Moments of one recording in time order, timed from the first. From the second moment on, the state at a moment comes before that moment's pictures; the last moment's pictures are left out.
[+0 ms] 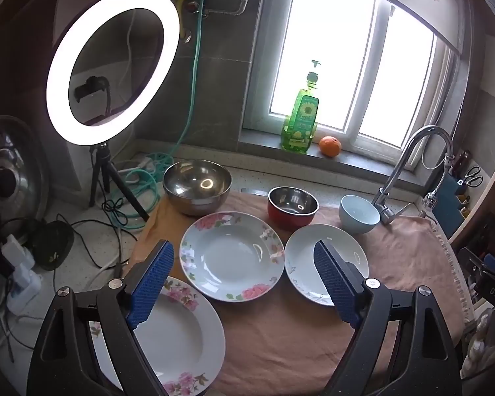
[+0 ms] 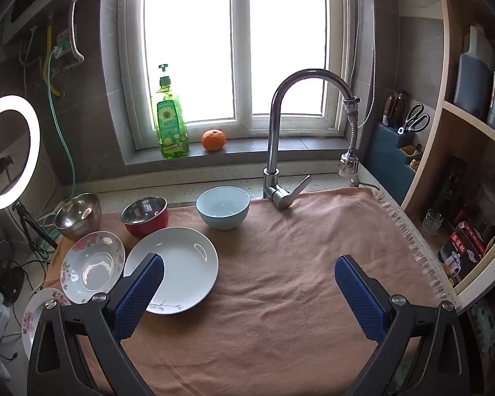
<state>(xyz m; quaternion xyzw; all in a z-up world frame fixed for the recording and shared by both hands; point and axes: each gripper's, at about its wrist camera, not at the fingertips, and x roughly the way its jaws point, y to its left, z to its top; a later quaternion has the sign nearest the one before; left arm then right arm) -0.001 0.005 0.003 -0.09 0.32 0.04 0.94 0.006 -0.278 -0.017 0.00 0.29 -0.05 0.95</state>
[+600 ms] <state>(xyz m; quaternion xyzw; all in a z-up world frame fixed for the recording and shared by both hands) -0.001 0.005 0.003 -0.09 0.32 0.04 0.94 0.006 -0.275 -0.017 0.00 0.29 -0.05 0.96</state>
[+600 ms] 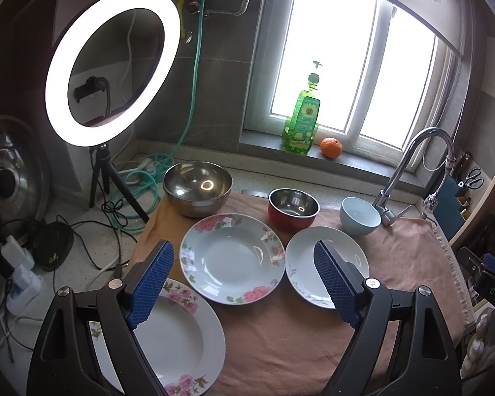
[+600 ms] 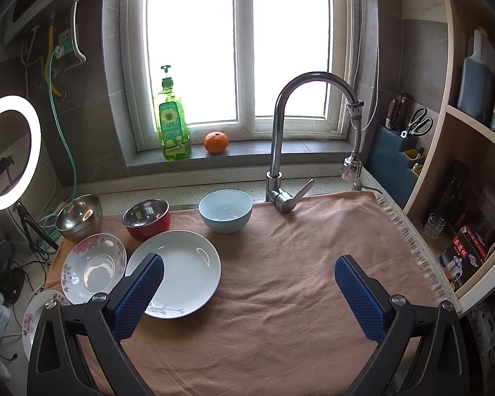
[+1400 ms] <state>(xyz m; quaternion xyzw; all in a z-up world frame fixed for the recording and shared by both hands) 0.000 0.006 0.002 -0.10 0.32 0.04 0.94 0.010 -0.273 -0.017 -0.01 0.29 -0.05 0.96</state>
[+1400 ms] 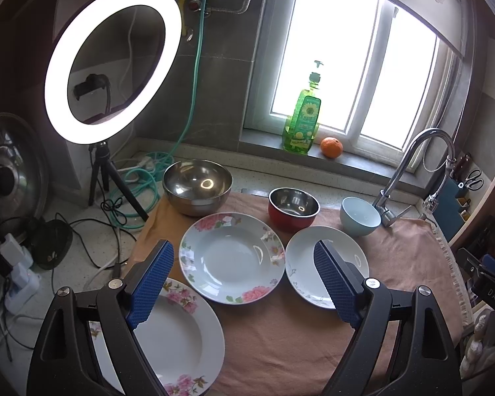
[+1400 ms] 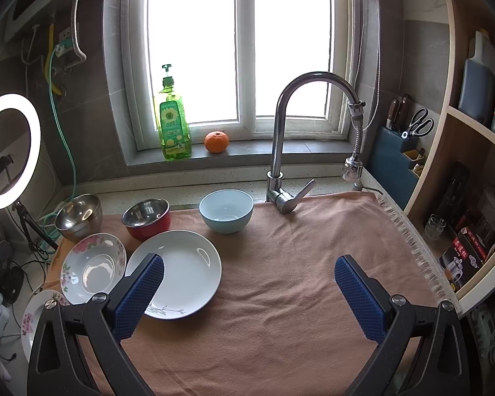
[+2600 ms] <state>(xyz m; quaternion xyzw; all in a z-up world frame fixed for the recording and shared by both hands) -0.001 0.005 -0.001 -0.10 0.33 0.05 0.94 0.013 -0.271 -0.029 -0.01 0.30 -0.04 0.95</state>
